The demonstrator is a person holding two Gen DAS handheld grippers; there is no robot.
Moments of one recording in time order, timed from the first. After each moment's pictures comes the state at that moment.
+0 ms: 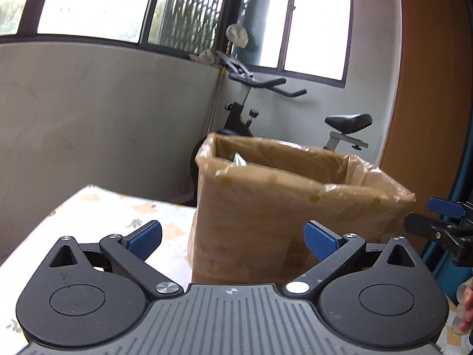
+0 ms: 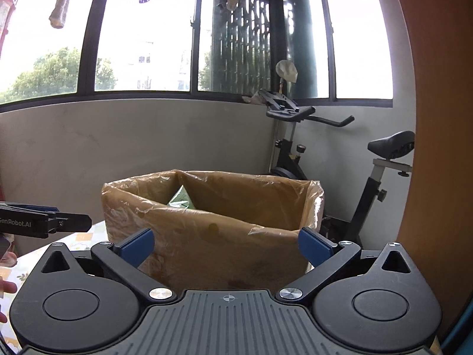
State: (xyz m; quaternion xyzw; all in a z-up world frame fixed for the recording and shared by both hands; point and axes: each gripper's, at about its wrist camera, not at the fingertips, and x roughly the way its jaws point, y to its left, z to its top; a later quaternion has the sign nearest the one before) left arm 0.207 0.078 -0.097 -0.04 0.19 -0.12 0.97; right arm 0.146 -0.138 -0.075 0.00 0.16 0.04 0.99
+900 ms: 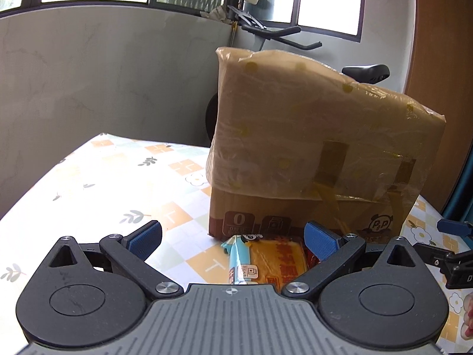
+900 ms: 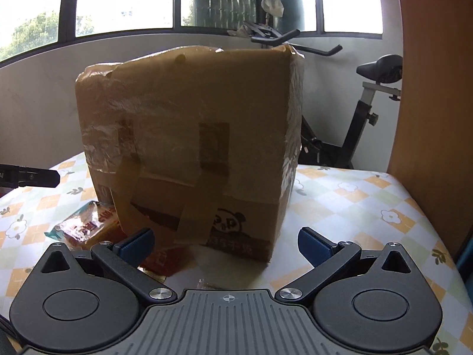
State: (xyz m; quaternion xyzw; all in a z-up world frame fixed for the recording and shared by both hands) left arm 0.199 0.083 -0.161 -0.02 0.26 -0.09 0.96; right arm 0.136 -0.156 -0.187 0.02 0.28 0.01 0.96
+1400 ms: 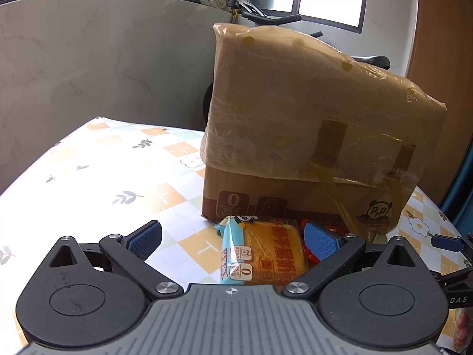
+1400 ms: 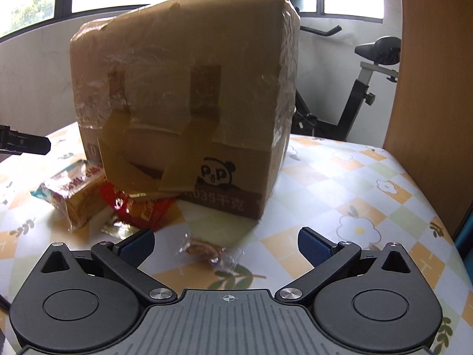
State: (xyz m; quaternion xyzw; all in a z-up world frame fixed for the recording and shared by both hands) left arm 0.196 0.077 -0.175 -0.03 0.28 -0.10 0.95; right arm 0.125 -0.159 -0.214 0.00 0.32 0.00 0.95
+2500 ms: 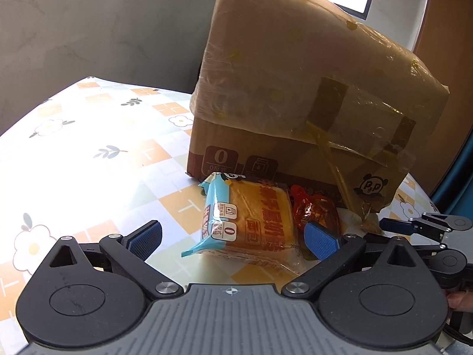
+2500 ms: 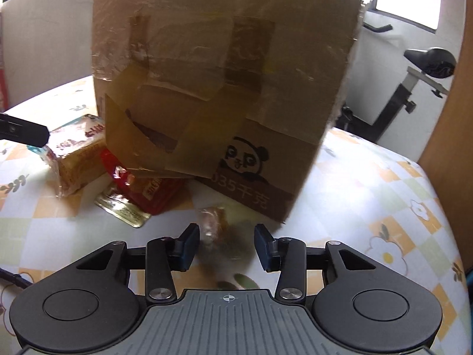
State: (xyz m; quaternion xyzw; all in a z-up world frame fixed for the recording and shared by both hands) left arm 0.201 0.073 -0.202 -0.06 0.34 -0.12 0.93; right arm 0.173 -0.146 -0.235 -0.08 0.37 0.08 0.92
